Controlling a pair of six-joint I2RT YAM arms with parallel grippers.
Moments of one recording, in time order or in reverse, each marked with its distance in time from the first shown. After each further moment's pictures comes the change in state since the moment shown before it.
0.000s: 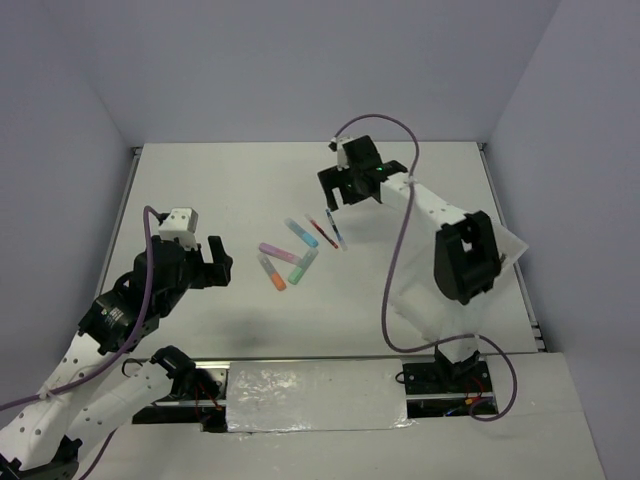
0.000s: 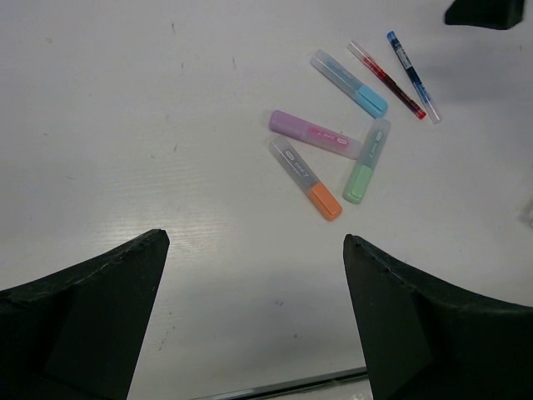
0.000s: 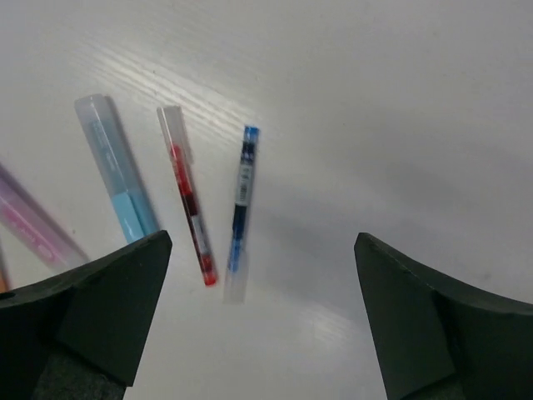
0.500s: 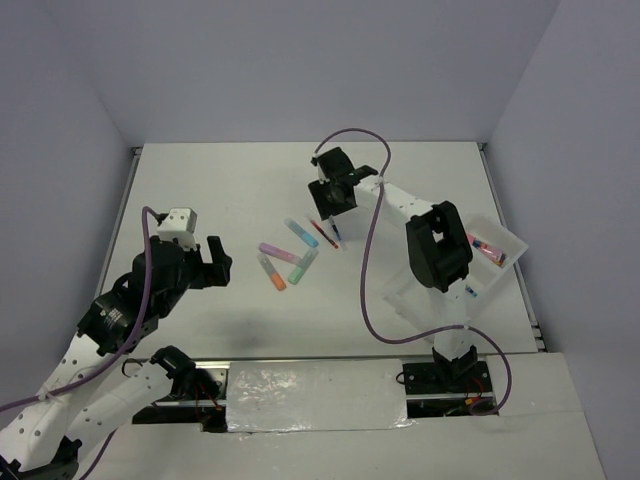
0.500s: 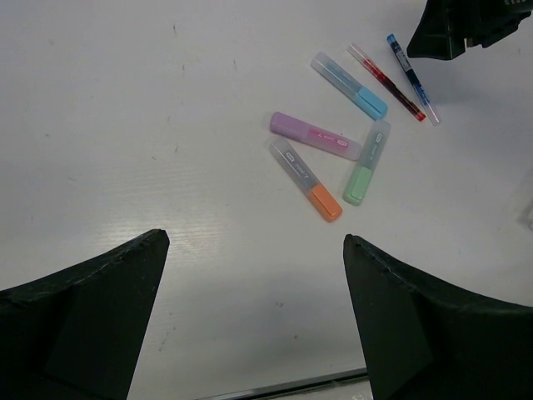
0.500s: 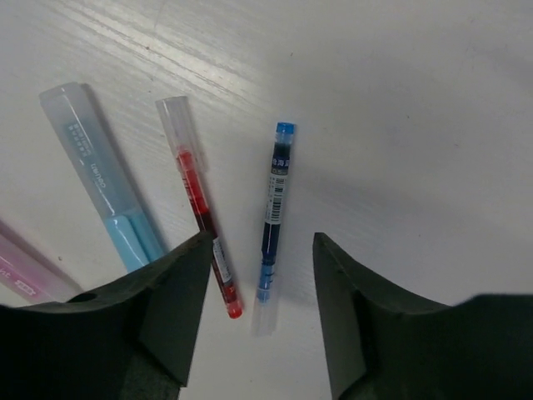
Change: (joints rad) left arm 0.000 -0.007 0.000 0.000 -0.003 0.000; right arm 0.093 0.252 0.174 -0.082 0.080 0.066
